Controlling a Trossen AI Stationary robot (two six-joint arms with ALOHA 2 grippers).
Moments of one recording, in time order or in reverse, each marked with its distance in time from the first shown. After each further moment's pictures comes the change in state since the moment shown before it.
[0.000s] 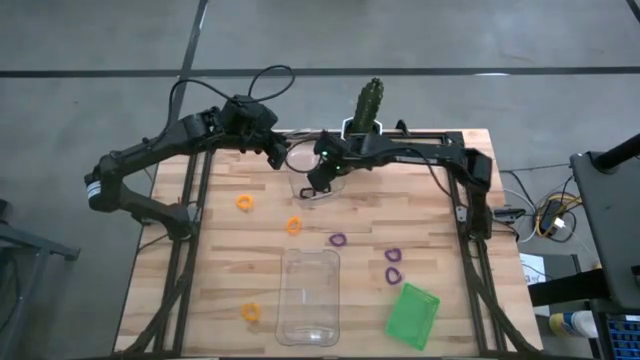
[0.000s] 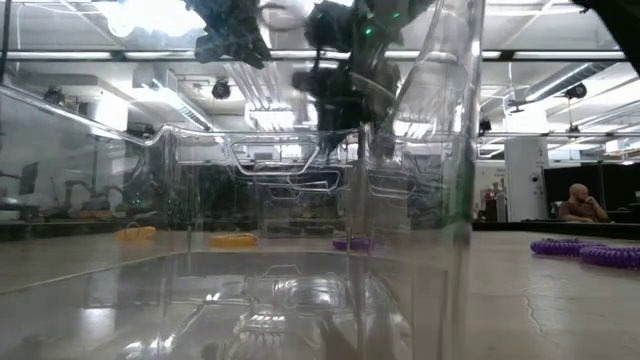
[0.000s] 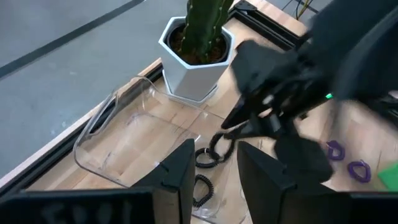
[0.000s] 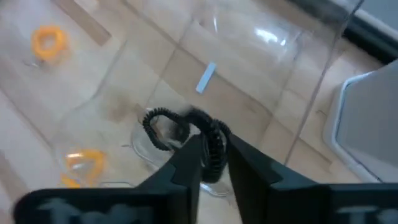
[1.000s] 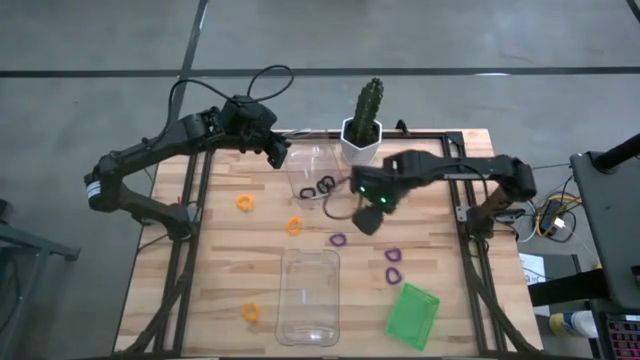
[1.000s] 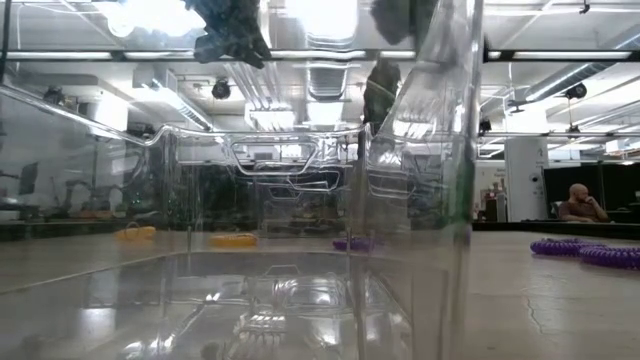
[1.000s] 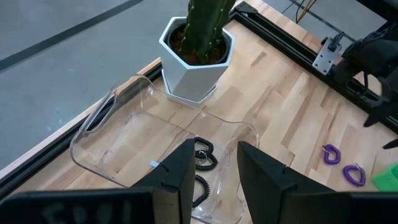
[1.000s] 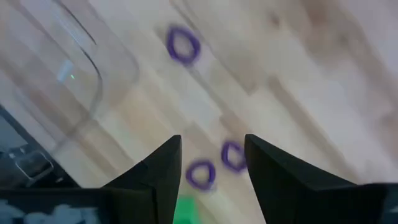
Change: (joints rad) left arm 0.000 -0.001 0.000 0.001 0.000 -0.029; right arm 0.237 -0.310 -0.091 -0.544 -0.294 0.185
